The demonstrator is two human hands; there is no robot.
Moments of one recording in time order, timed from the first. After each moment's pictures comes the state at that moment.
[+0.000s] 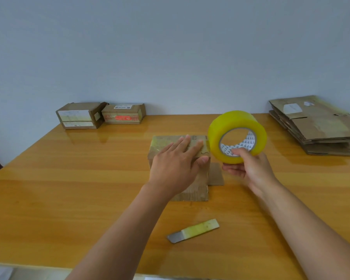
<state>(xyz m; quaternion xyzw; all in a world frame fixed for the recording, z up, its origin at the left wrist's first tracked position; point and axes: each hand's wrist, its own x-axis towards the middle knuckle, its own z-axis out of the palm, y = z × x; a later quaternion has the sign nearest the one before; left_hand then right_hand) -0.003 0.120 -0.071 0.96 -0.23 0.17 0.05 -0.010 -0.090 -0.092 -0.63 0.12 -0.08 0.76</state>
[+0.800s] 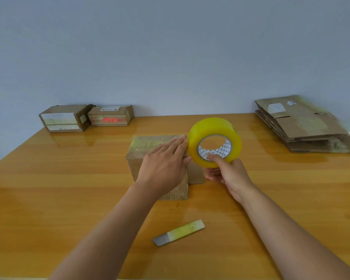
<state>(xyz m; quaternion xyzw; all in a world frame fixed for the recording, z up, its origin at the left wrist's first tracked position) 0.006 0.113 -0.077 0.93 -0.27 0.24 0.05 -0.009 -0.081 -0.110 -0.66 0.12 -0.06 0.74</state>
